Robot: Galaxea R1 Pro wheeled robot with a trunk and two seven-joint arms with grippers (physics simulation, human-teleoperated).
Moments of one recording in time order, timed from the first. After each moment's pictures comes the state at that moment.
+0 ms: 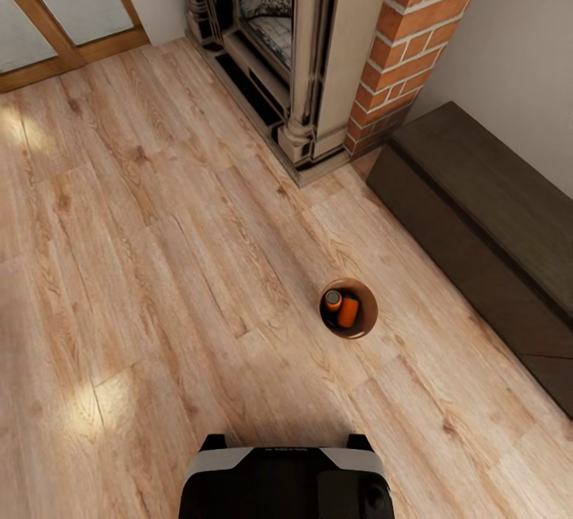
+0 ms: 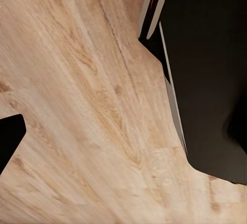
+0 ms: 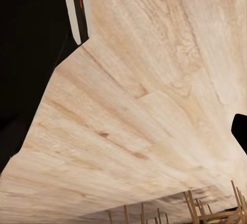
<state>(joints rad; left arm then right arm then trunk) -0.14 0.12 0.06 -0.03 0.27 -0.31 -0.16 -0.29 -0.16 -1.23 -0.01 1.15 -0.08 0.07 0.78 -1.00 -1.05</state>
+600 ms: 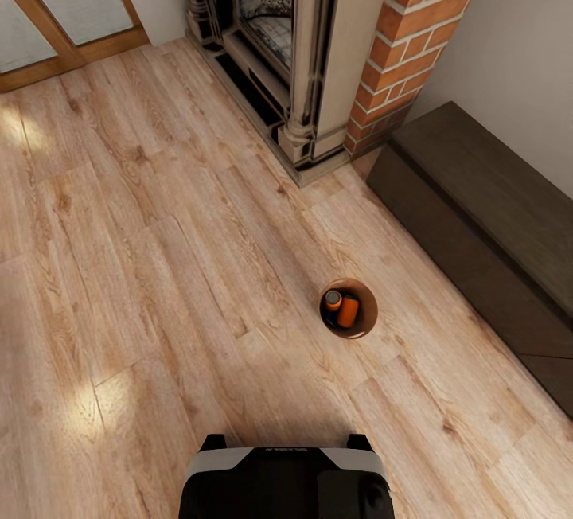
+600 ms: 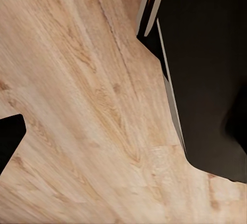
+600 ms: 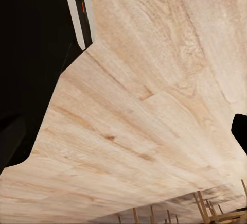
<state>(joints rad) -0.14 0.12 0.05 -0.03 0.27 -0.30 -0.16 -0.29 -0.15 -1.29 0.00 1.16 -0.09 0.07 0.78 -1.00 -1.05</state>
